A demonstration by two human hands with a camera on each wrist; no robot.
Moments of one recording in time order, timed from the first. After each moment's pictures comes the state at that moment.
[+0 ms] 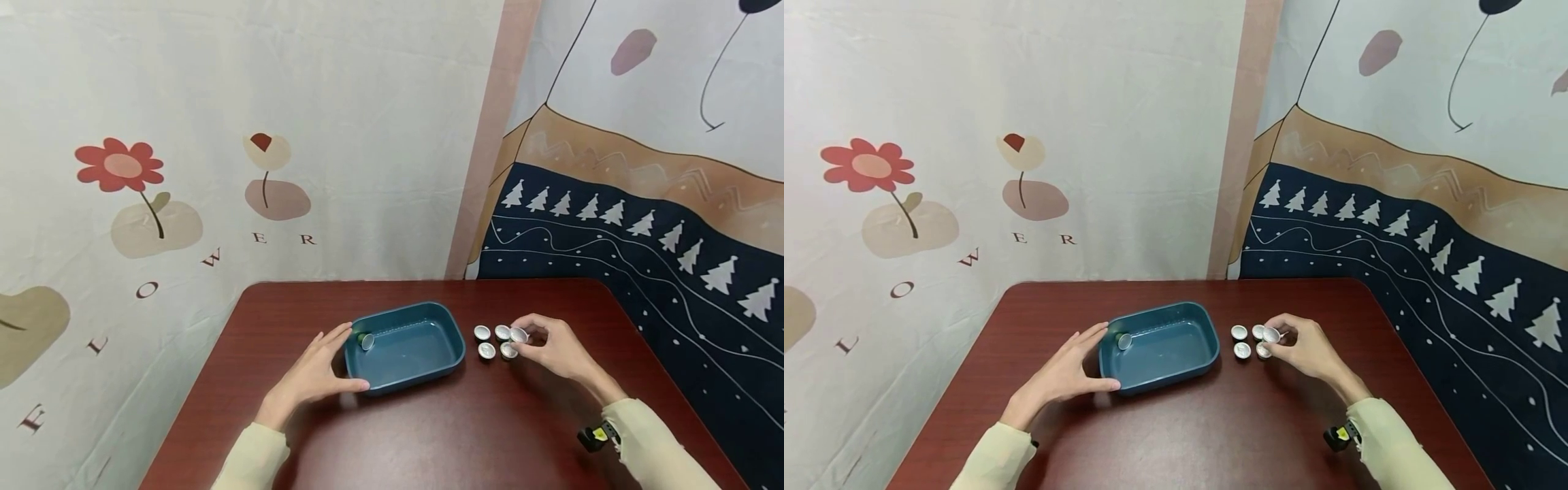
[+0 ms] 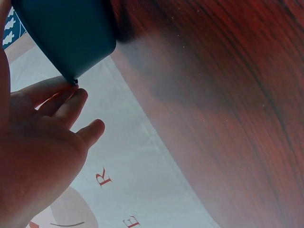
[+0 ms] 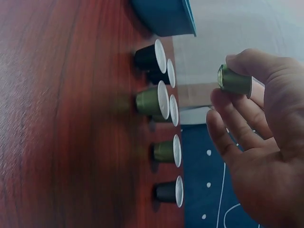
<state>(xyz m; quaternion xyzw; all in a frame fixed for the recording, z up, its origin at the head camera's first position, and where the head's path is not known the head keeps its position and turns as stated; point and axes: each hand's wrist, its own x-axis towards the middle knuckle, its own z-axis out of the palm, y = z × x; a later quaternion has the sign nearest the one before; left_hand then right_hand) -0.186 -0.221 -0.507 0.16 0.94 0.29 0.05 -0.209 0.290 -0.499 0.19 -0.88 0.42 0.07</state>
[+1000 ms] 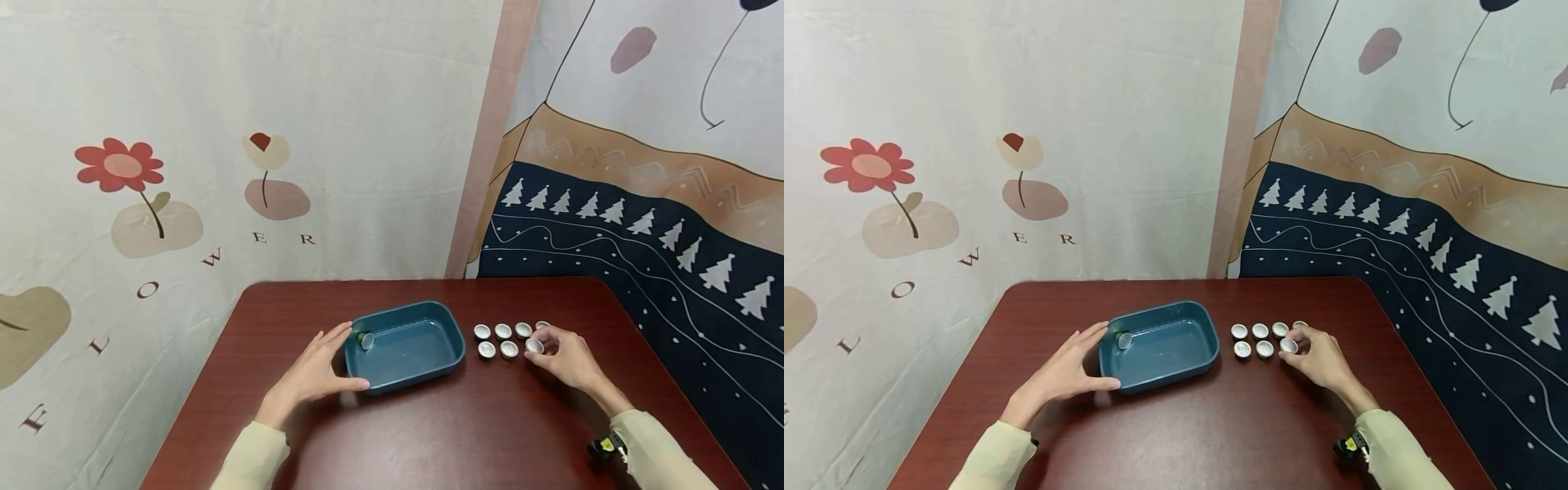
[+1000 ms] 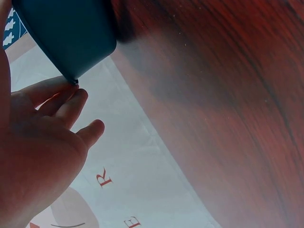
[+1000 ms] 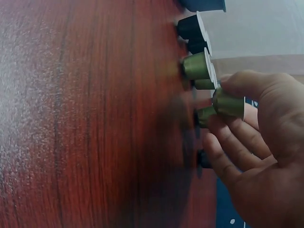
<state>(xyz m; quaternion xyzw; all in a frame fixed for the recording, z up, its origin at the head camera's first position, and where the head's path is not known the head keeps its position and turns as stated) -0.187 -0.222 -0.506 0.16 0.94 0.28 0.05 -0.203 0.314 -0.526 0.07 -0.93 0.36 0.05</state>
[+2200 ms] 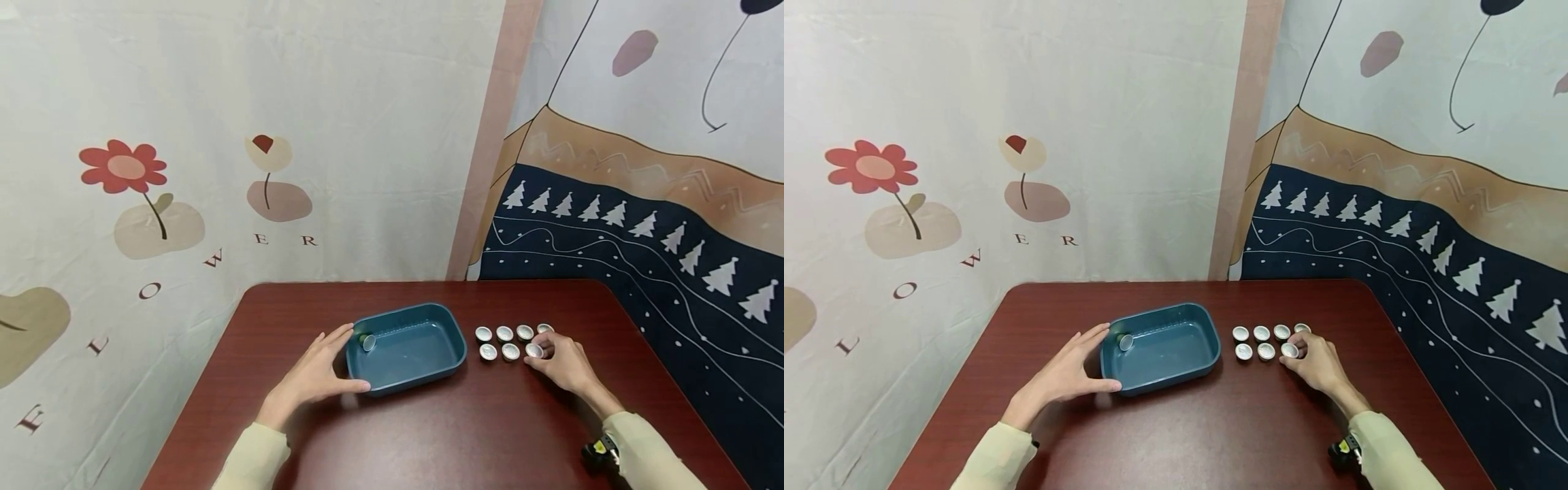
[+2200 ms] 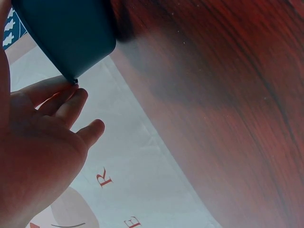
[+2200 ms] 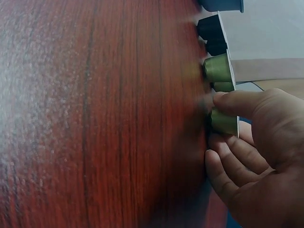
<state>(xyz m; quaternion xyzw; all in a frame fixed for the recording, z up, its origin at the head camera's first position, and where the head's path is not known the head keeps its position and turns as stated) -0.188 -0.222 -0.508 0.16 0.94 0.29 0.05 -0.207 0.309 -0.541 0.04 -0.95 0.32 0.04</state>
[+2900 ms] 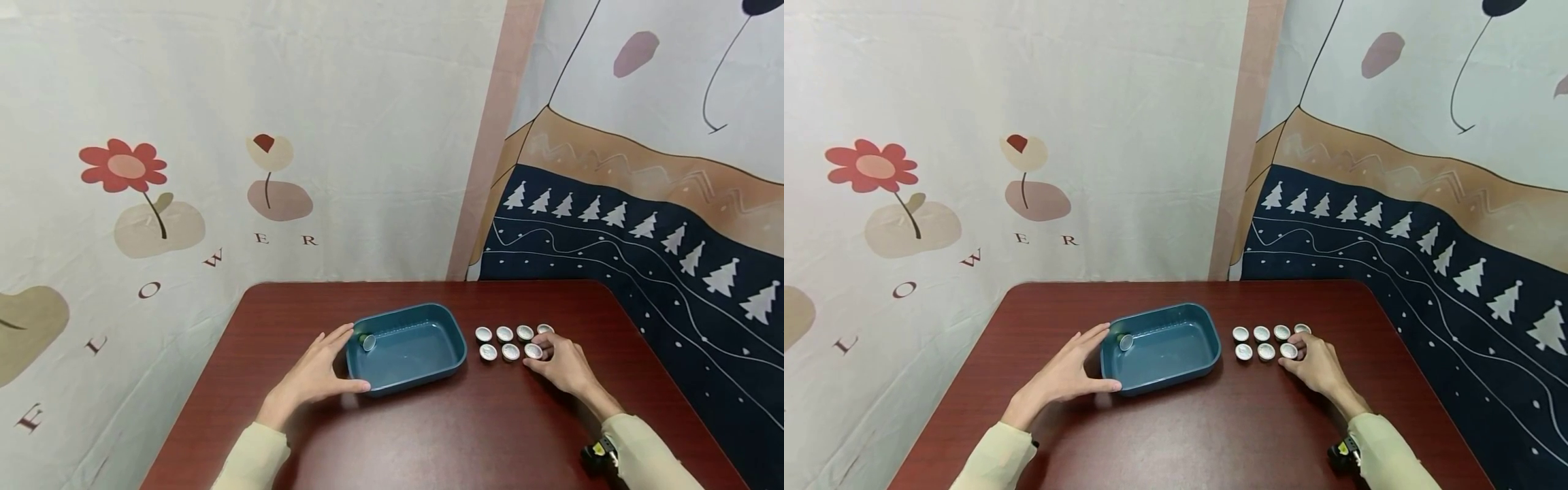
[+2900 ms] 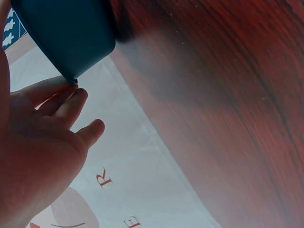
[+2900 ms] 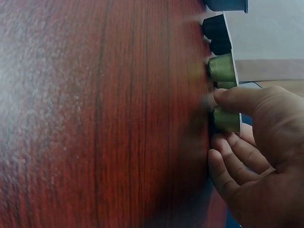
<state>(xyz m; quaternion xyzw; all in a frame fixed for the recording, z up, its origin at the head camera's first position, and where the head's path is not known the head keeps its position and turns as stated) -0.188 -0.223 -0.510 0.17 0.94 0.29 0.05 -0.207 0.308 -0.546 0.04 -0.95 0.31 0.05</state>
